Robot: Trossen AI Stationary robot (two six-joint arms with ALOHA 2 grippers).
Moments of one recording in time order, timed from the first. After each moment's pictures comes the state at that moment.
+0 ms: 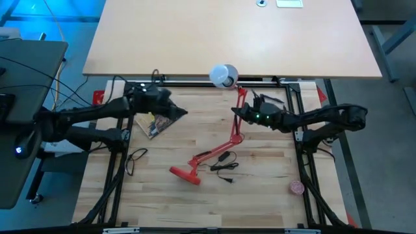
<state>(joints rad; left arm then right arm) 0.41 1.03 0.73 -0.18 0.22 -0.75 -0.30 1.39 0.40 0.74 0.16 1.29</state>
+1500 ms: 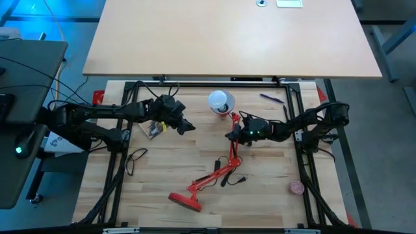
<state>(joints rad) 0.28 1.26 0.73 -0.11 0.26 -0.68 -0.11 1.62 0.39 0.75 -0.05 1.54</state>
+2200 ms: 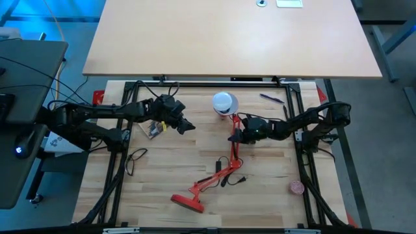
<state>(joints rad) 0.29 1.26 0.73 -0.11 0.26 -0.69 -0.15 1.60 0.39 0.61 -0.14 1.32</state>
